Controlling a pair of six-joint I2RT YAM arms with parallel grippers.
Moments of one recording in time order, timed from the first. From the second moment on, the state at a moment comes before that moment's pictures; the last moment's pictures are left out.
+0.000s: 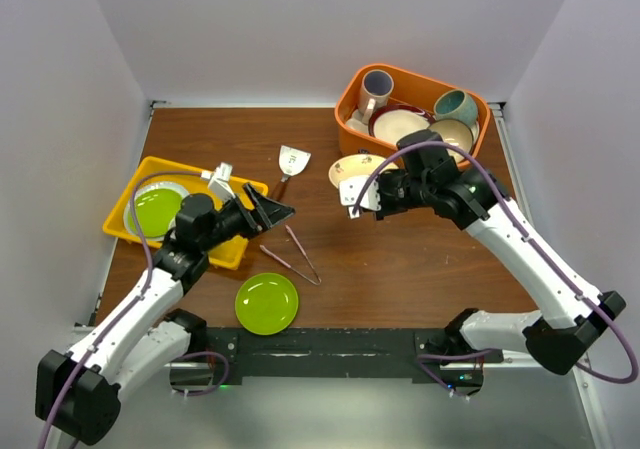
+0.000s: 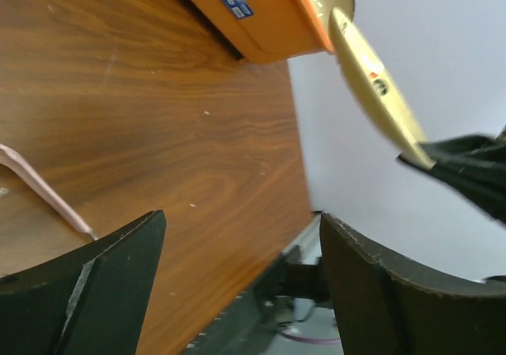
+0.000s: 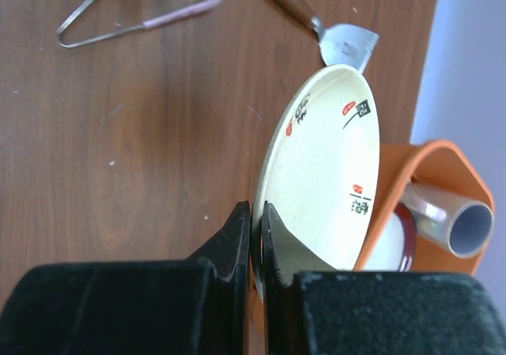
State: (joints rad) left arm -0.40 0.85 0.51 0.08 0.39 -1.02; right arm 0.66 1.24 1.43 -0.97 -0.32 -1.09
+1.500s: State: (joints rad) left arm -0.39 0.63 0.59 -0.36 0.19 -0.49; right arm 0.27 1.91 1.72 -0.50 -0.03 -1.01
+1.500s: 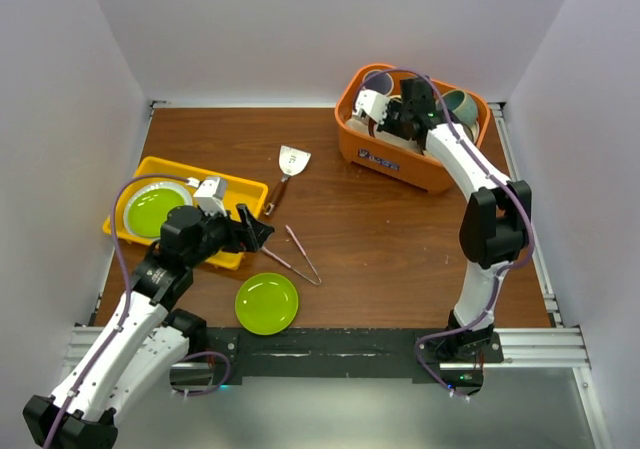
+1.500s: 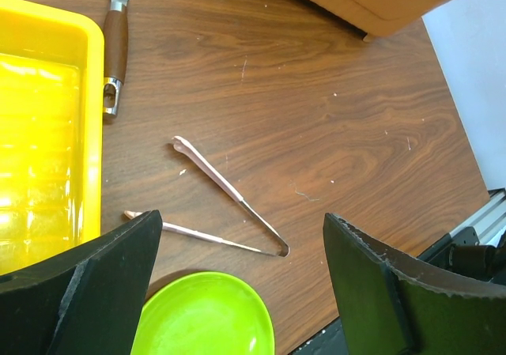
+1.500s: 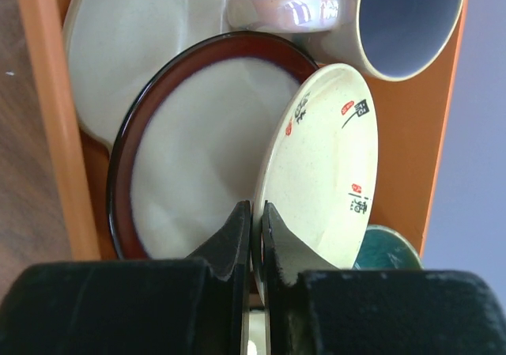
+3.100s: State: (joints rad) left arm -0.46 0.67 0.60 -0.62 0.28 -0.49; right arm 0.24 1.47 1.48 -0.60 -0.57 -0.75
